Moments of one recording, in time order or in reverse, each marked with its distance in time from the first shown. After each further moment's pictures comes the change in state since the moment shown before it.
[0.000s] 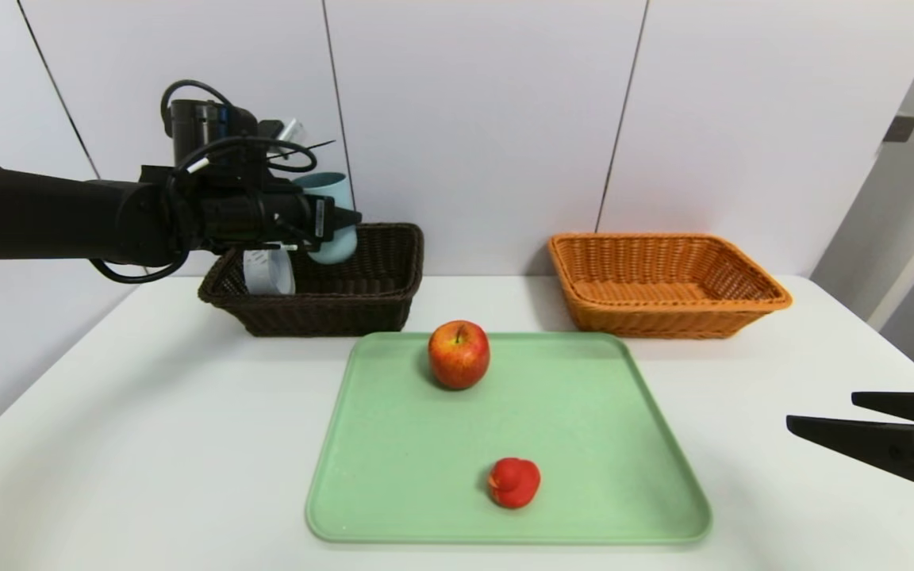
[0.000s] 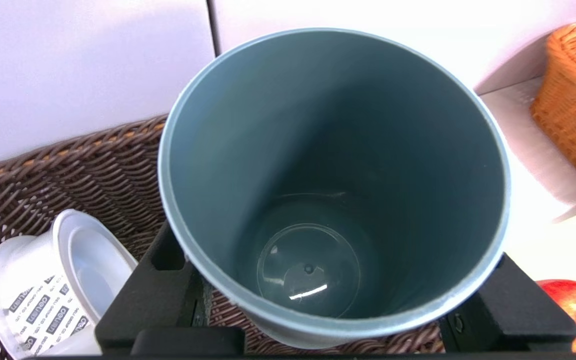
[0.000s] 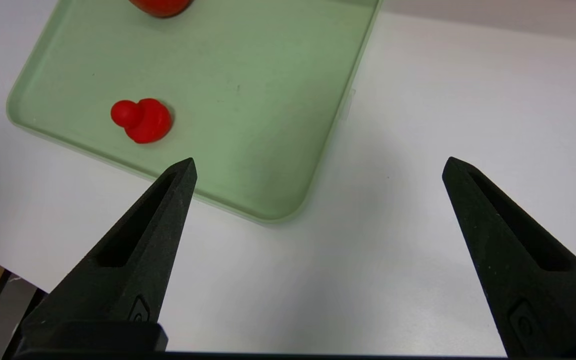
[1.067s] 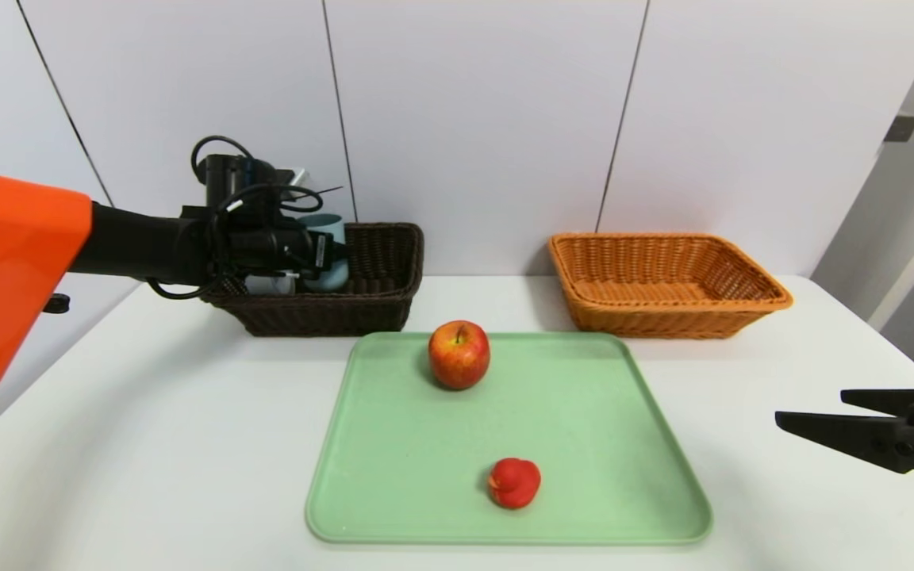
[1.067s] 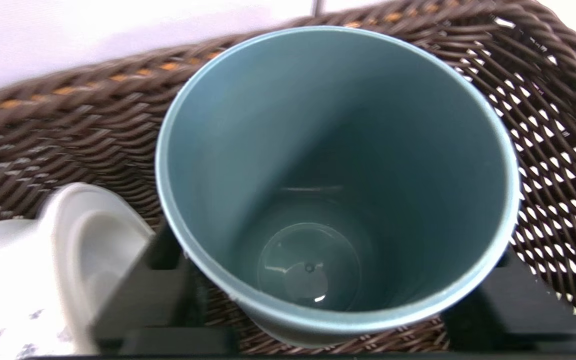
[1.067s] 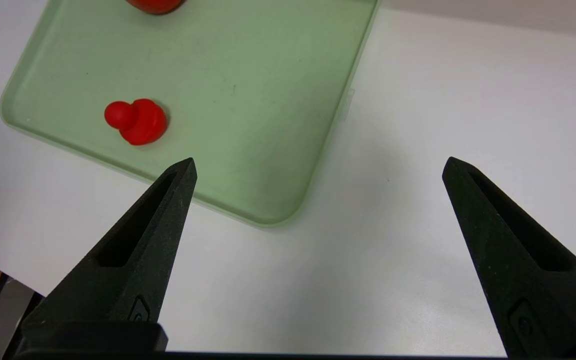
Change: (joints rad) left arm 0.064 0.183 -0.072 -0.008 0.000 0.026; right arm 0.000 0.035 -0.010 -0.005 0.001 -0.002
